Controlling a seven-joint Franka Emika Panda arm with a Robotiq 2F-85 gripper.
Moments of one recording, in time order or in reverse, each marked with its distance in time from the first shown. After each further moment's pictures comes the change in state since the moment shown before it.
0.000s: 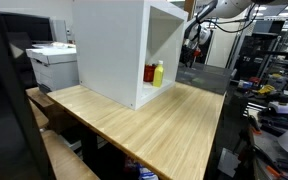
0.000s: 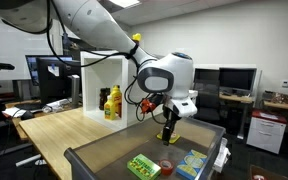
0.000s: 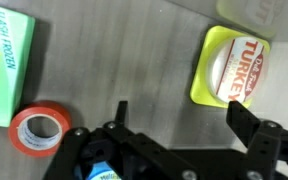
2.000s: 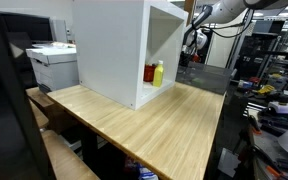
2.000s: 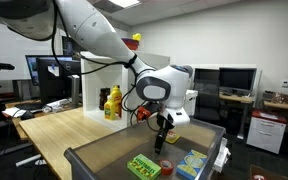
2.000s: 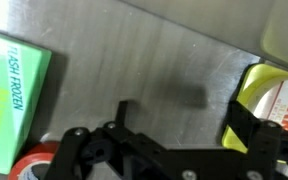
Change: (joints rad) arm 0.045 0.058 -0.023 0.004 -0.034 -0.057 0.005
